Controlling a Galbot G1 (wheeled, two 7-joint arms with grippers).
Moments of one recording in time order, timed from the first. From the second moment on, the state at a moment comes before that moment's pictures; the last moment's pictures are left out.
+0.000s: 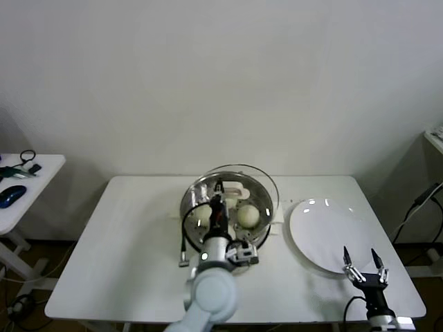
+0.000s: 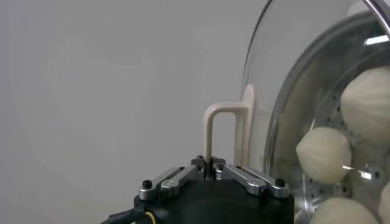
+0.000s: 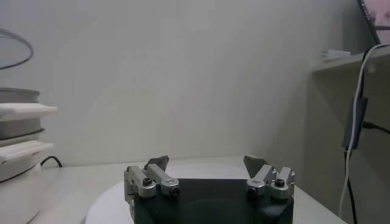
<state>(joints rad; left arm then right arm) 1.07 -1.52 0.11 -1.92 1.56 0.67 0.25 -1.55 1.18 0.66 1.55 0.51 0.46 -0.10</state>
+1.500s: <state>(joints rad) 1.08 -1.56 0.10 -1.80 1.69 0.64 0.22 -1.56 1.22 0.67 1.55 0.49 0.49 -0.09</state>
